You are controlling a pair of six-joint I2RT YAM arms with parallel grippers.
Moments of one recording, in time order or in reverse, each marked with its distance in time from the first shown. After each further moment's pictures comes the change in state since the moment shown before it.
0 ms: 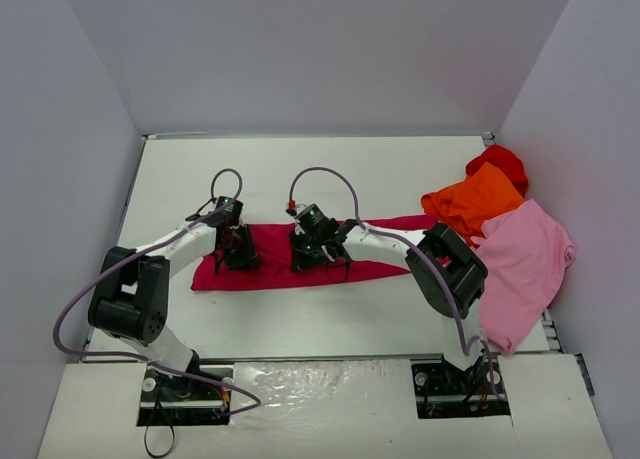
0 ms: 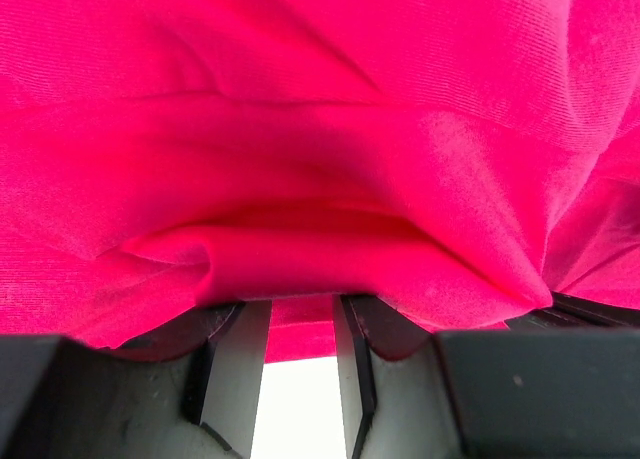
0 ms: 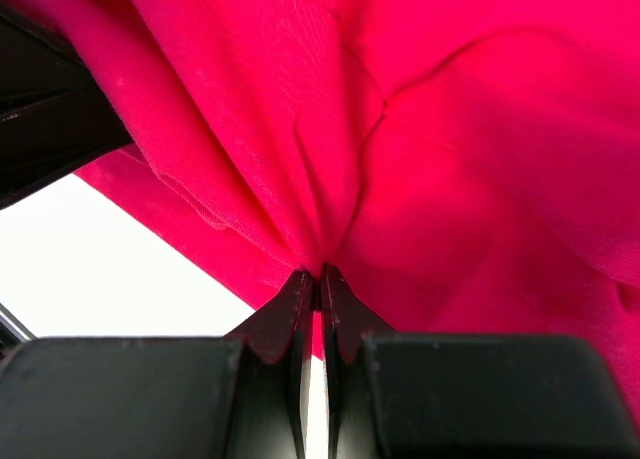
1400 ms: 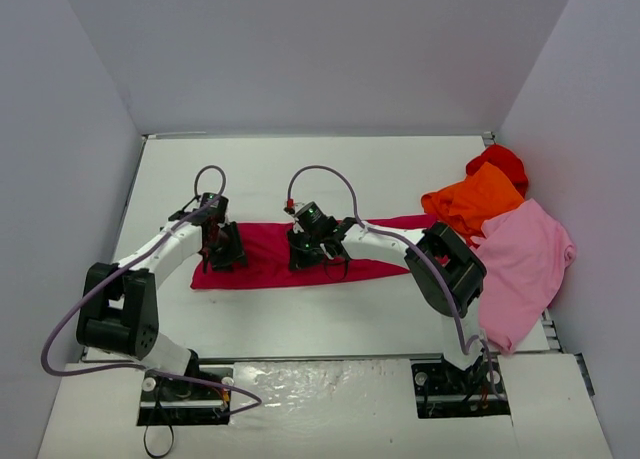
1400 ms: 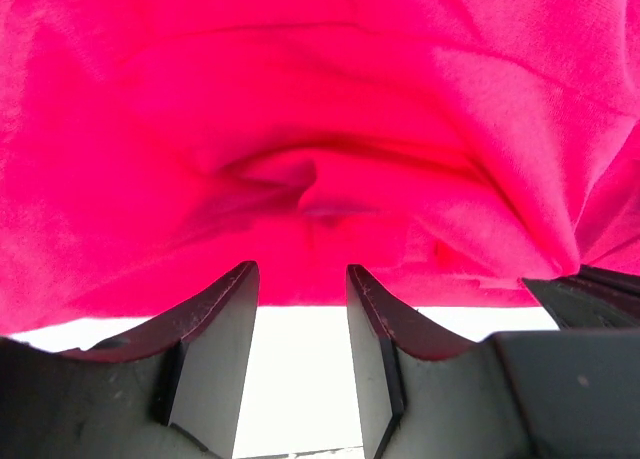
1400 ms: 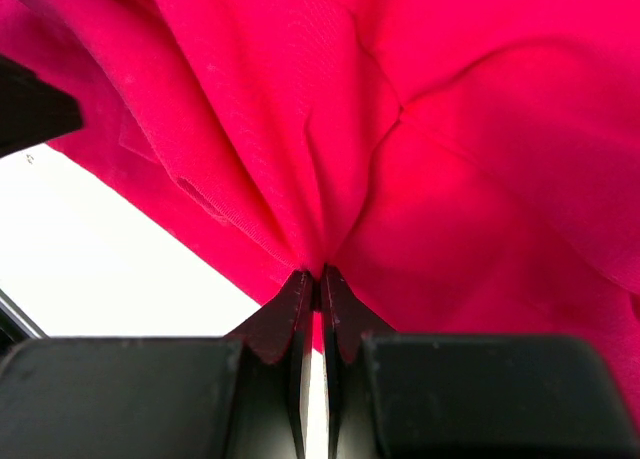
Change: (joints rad) left arm 0.068 -0.089 0.020 -0.144 -0.029 0.031; right arm 0.000 0.010 0.023 -0.007 -0.017 -0.003
